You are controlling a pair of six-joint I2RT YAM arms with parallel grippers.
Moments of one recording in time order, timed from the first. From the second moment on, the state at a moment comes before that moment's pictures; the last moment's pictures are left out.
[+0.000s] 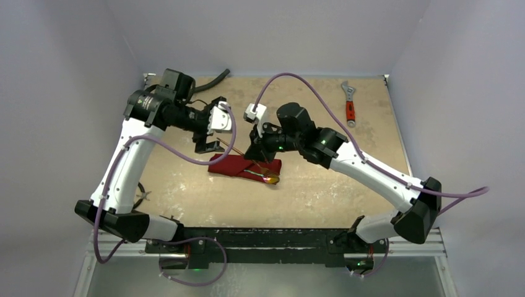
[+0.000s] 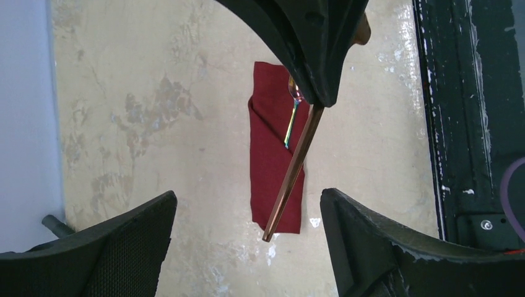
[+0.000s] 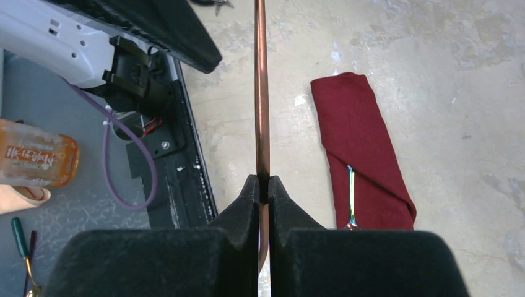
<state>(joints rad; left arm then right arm) -0.34 1.40 1.75 -1.39 0.77 1.21 0.88 1.40 1.34 -0.44 -0.44 0.05</state>
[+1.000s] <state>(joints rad) -0.40 1.25 1.52 -1.36 0.59 1.31 0.94 1.48 1.44 -0.50 -0.39 0.05</state>
